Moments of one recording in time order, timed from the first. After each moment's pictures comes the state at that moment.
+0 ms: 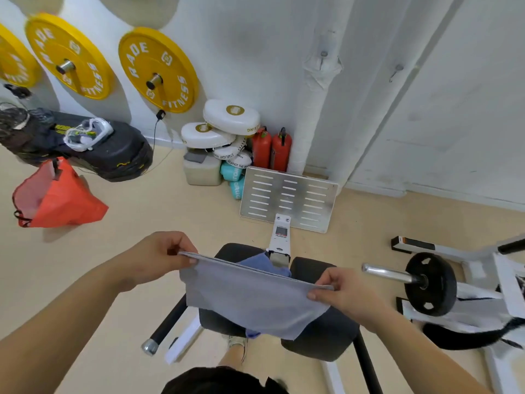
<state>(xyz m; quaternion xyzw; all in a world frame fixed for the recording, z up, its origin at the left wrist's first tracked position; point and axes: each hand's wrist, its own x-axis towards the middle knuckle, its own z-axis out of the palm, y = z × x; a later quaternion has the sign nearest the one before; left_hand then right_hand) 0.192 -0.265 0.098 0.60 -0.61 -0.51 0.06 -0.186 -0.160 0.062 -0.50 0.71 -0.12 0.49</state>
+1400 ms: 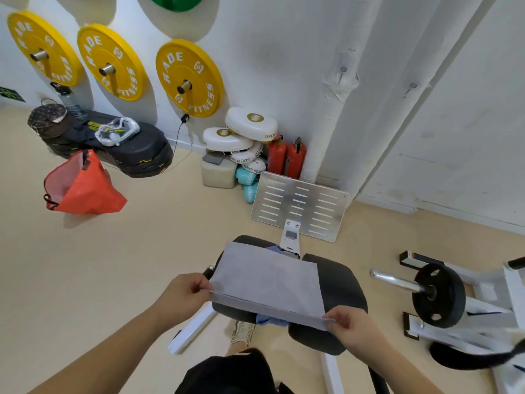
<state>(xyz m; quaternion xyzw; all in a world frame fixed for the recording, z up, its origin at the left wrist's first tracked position) 0.195 -0.130 0.019 0.67 -0.56 -0.46 0.12 -0.166 -0.060 0.017 -0.50 0.73 -0.04 0.46</state>
